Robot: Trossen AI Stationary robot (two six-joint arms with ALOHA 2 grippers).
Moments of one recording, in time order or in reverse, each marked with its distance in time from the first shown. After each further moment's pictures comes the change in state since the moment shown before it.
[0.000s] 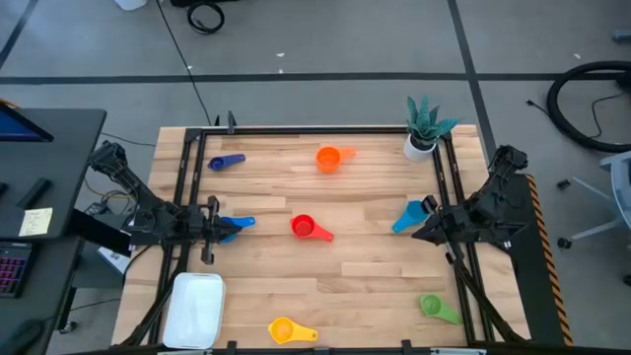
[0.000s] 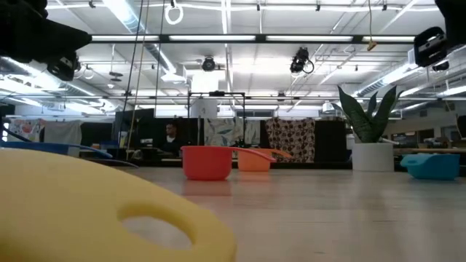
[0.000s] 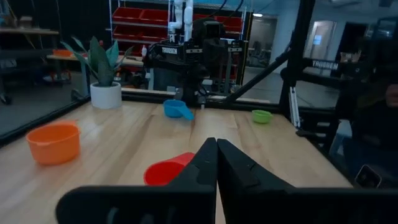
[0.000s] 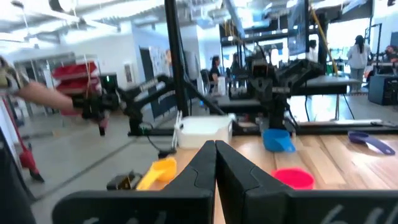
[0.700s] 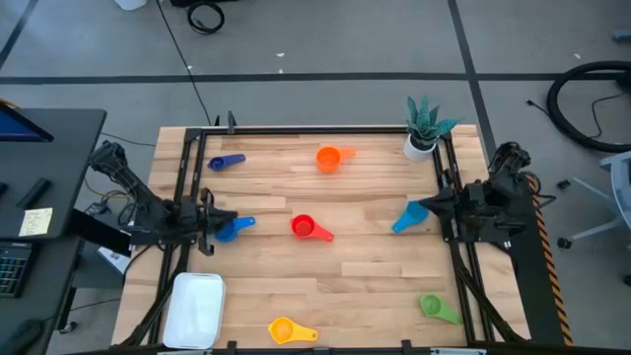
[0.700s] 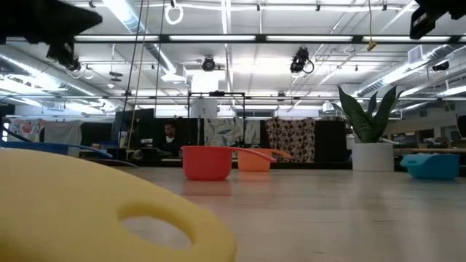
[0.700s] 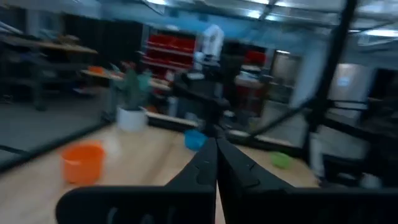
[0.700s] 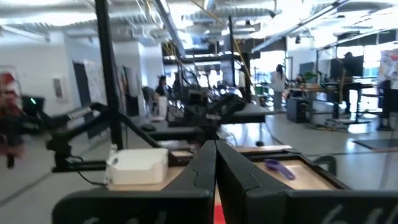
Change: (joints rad) left arm 0.000 0.001 0.053 0.184 -0.152 0.130; right arm 0.000 0.028 0.241 -0.105 0.261 -0.175
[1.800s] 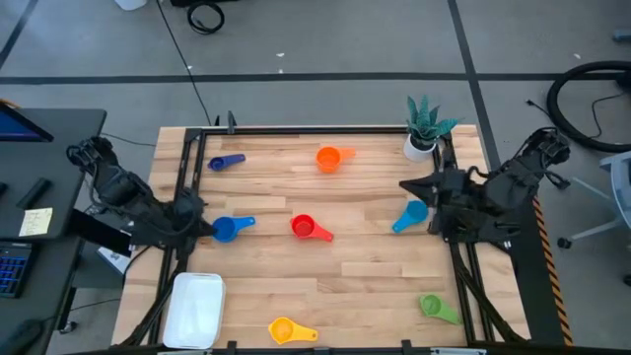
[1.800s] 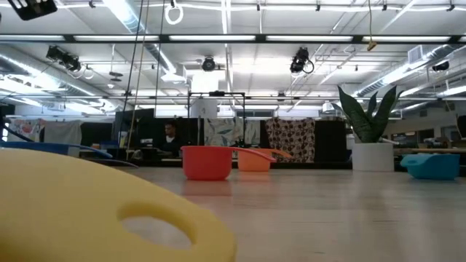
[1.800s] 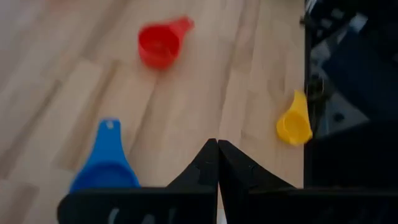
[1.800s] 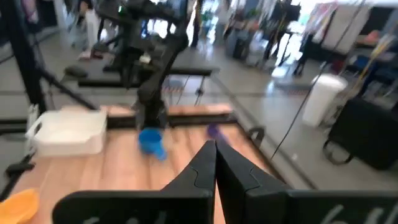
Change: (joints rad) left arm 0.045 0.418 0.928 -1.656 0.576 -0.979; right arm -0.201 0.838 0.867 -0.602 0.076 0.278
